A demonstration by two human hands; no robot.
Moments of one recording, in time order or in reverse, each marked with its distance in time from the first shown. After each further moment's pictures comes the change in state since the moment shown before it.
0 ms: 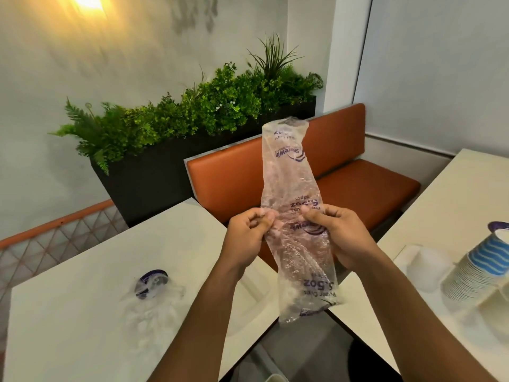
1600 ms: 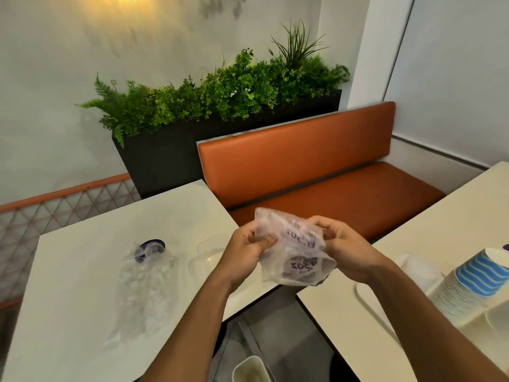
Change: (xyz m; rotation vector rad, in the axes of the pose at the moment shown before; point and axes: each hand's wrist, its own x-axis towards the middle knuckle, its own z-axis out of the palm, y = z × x) left_hand -0.054 -0.022 0.081 -0.018 0.018 -0.085; right_hand -0.004 0.017 -0.108 -0.133 -0.505 0.084
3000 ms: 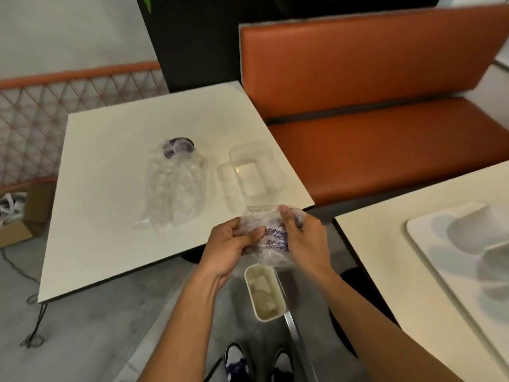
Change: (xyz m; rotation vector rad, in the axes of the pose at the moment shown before) left_hand -0.113 -0.157 -0.059 -0.344 0.361 -0.397; right_hand 0.014 0.198 0.132 -0.550 0.402 0.016
